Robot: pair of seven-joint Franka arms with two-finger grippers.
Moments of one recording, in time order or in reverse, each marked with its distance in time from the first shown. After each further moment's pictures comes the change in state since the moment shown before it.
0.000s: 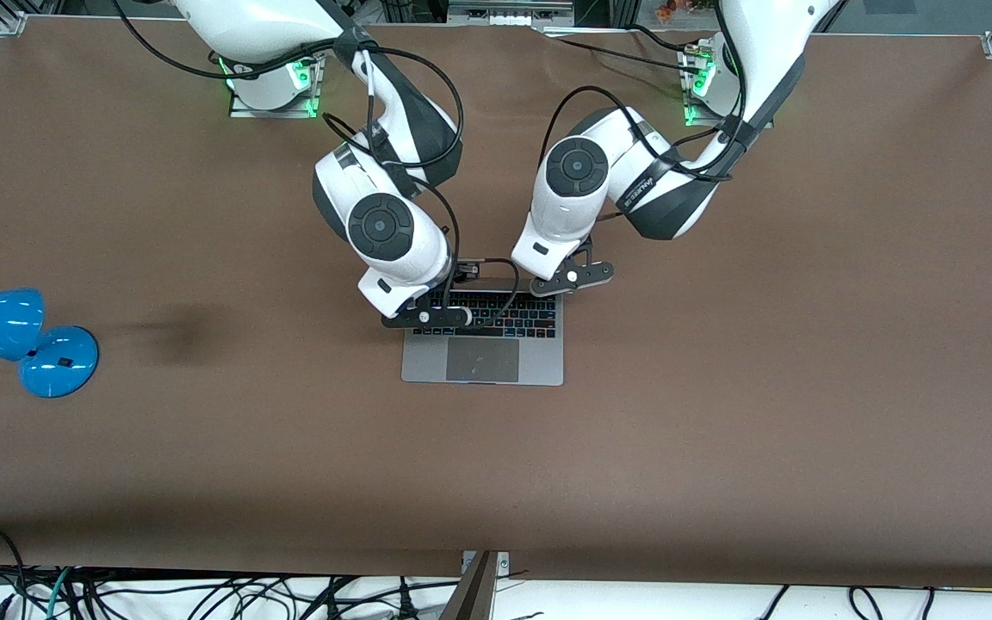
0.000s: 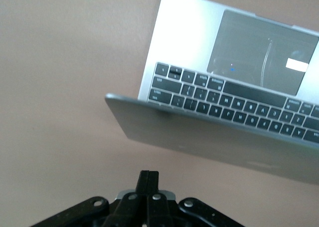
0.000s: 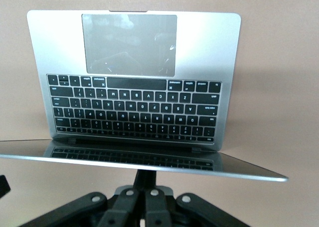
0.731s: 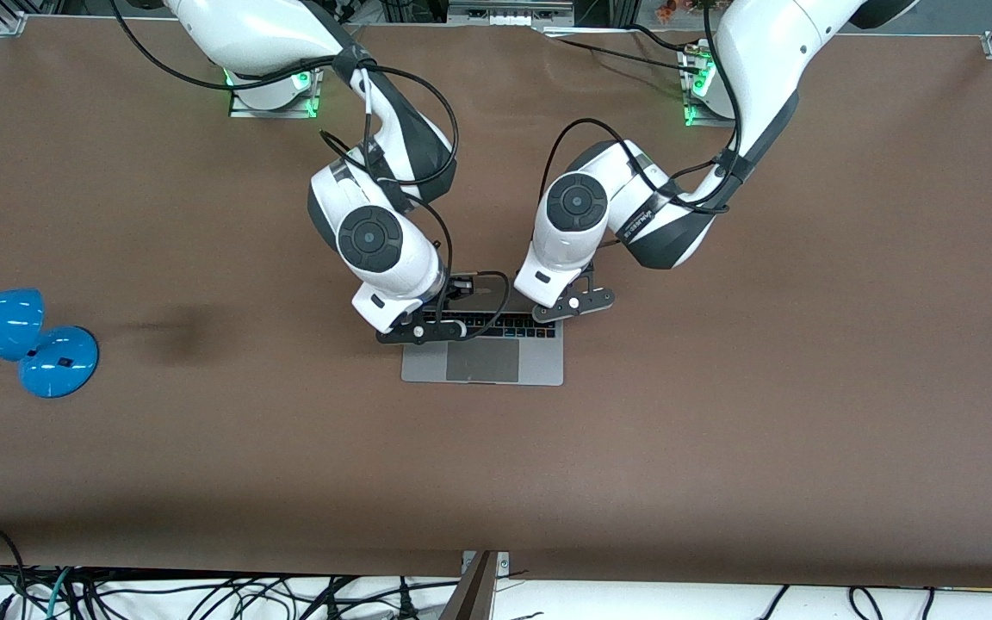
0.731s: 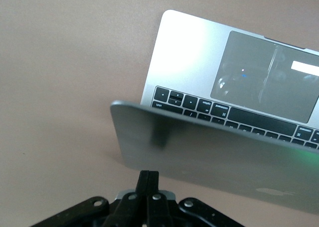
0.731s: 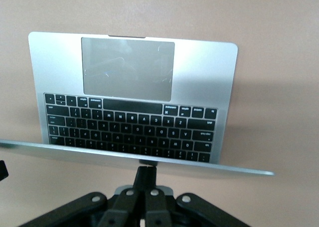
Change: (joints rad) left arm -0.002 0.104 0.014 0.084 0.048 -0.004 0.000; right arm 0.000 0.024 -0.032 0.000 -0.002 0.073 -0.074
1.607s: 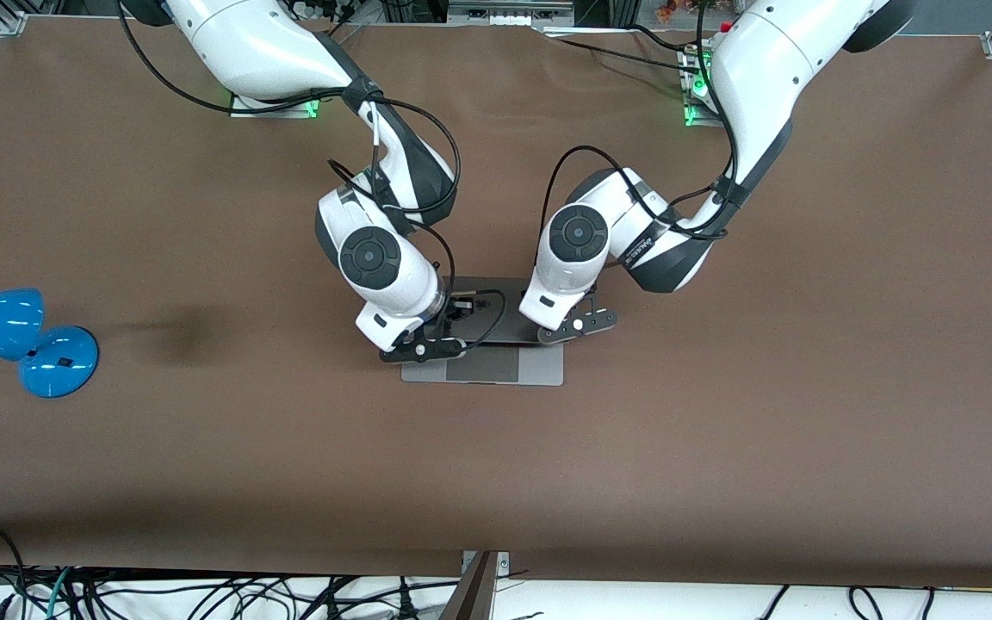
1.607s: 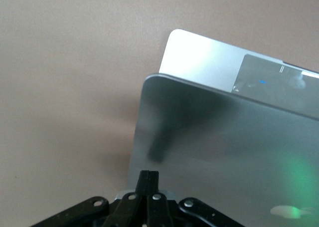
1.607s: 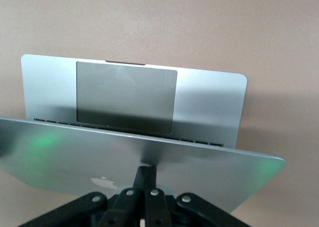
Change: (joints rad) left arm -0.022 0.092 0.043 0.093 0.031 -0.014 0.000; right arm 0.000 0.066 -0.012 0.000 -0.001 0.127 -0.048
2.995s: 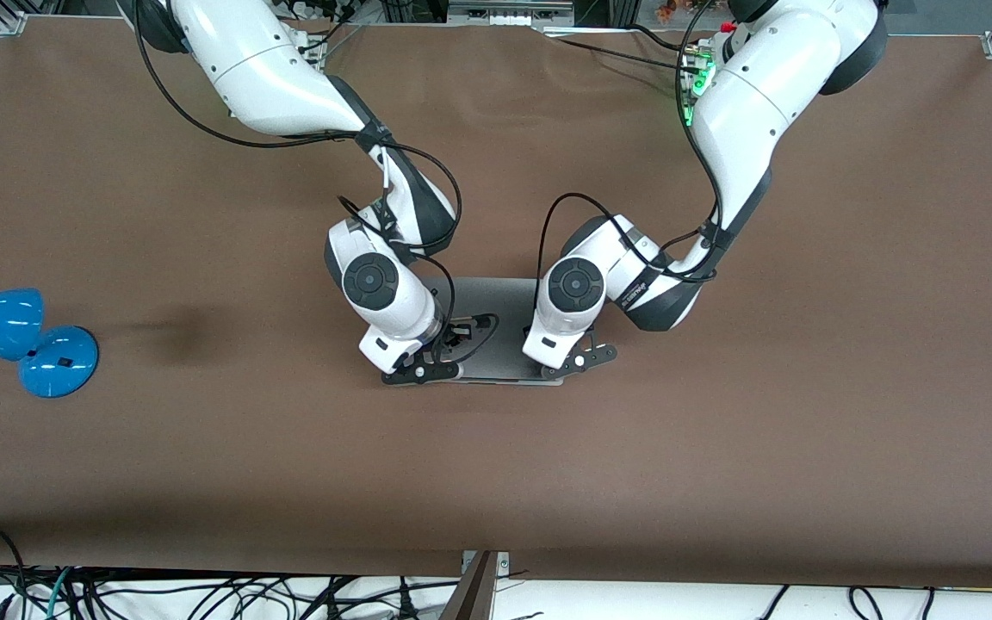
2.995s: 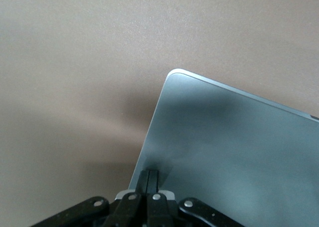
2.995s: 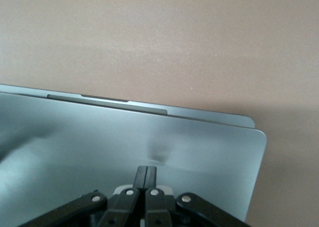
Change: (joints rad) left arm -0.051 0.174 0.069 0.183 0.025 -0.006 0.000; right arm 0.000 0.105 -0.025 -0.001 -0.001 0.181 -0.051
